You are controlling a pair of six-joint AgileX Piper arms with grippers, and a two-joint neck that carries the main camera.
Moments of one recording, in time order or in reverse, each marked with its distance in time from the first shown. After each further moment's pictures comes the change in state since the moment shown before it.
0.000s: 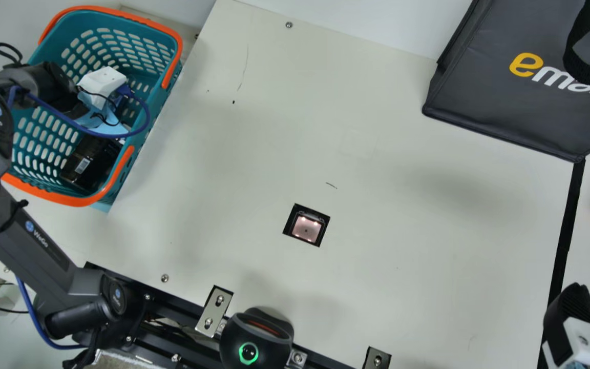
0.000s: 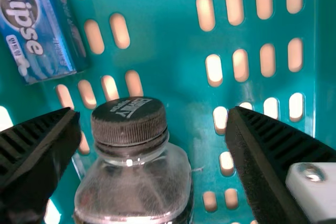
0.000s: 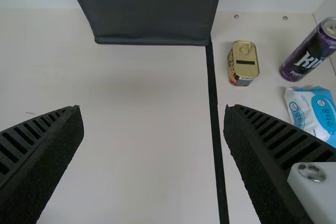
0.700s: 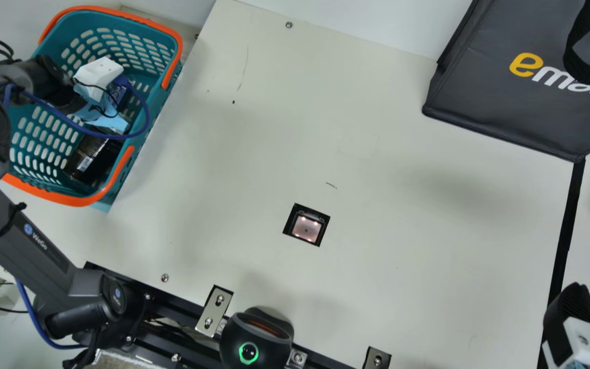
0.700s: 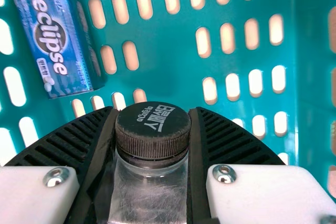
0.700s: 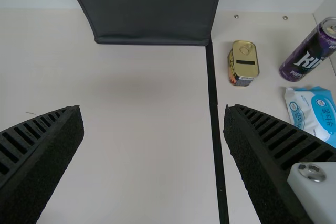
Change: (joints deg) left arm 0.1 -3.3 -0.8 -5.2 1.9 2.8; right arm 0.0 0.0 0.0 0.0 0.0 0.0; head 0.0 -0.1
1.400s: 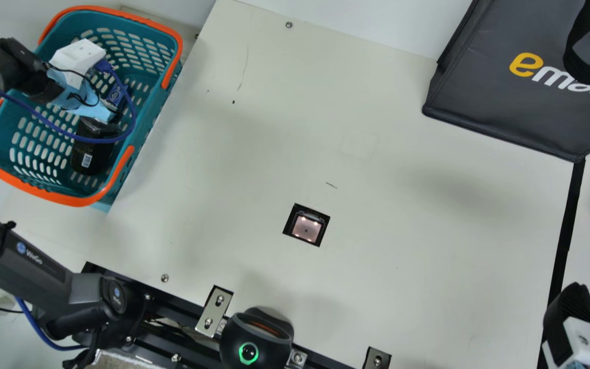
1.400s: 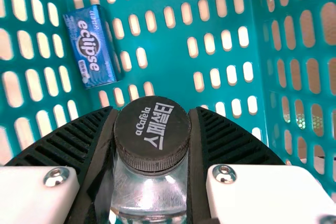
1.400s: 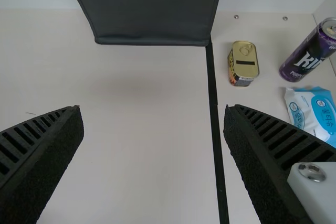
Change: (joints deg) left arm 1.9 -9.6 0.4 -1.7 7.7 3.6; right arm 0.0 0.0 0.0 0.0 0.0 0.0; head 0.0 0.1
